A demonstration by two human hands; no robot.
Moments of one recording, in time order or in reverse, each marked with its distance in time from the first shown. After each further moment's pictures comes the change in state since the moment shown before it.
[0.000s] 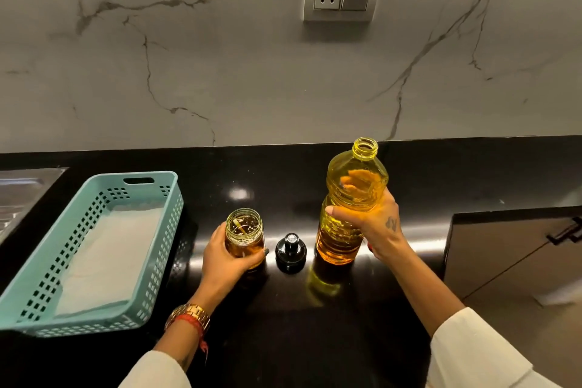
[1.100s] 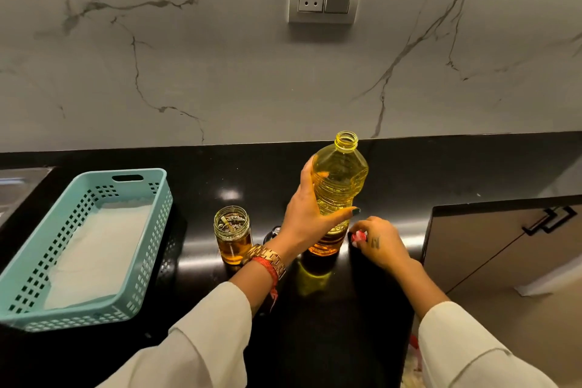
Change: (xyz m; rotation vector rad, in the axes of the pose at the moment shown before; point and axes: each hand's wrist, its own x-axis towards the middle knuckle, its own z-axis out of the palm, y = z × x) left_hand 0.003 0.119 0.095 -0.057 -0.338 0.280; right_hand 0.003 0.077 -0.059 -1.150 -0.234 0.036
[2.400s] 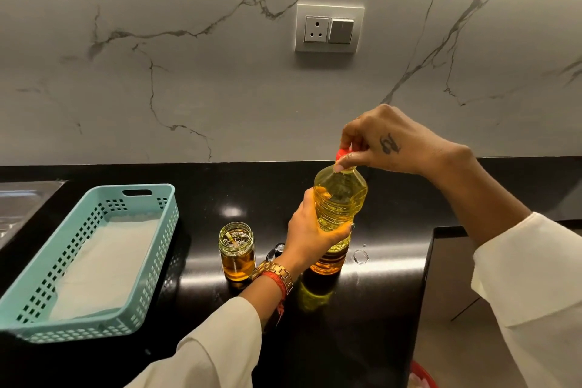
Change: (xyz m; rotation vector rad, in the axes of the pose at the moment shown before) left_hand 0.001 -0.001 0.004 -0.014 0.096 -0.023; right_hand 0.003 -0.116 -0.218 -0.182 0.184 -0.739
